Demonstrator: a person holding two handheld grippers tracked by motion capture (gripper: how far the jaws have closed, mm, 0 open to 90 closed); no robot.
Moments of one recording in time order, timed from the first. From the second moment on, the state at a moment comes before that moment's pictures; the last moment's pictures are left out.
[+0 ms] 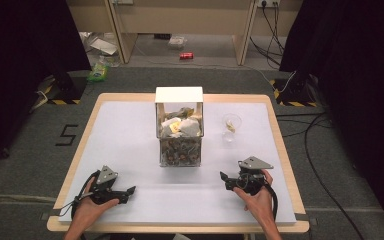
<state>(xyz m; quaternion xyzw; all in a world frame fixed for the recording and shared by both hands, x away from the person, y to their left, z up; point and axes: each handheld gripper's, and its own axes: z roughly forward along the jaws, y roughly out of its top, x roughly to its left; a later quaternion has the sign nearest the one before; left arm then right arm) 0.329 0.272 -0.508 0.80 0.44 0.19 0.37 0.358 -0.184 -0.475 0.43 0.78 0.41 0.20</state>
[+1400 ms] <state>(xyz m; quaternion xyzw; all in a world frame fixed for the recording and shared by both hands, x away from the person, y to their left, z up) 0.329 0.272 -0.508 0.80 0.44 0.19 0.37 0.315 -0.185 -0.492 0.43 0.79 0.39 0.19</state>
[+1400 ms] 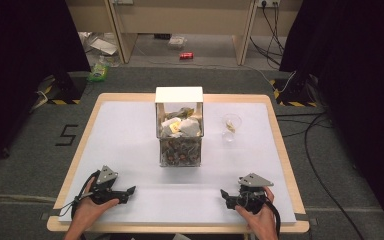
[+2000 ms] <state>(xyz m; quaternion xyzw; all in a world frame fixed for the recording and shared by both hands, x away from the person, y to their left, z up) 0.329 0.272 -0.508 0.80 0.44 0.19 0.37 0.294 -0.182 -0.497 0.42 0.81 0.36 0.18</state>
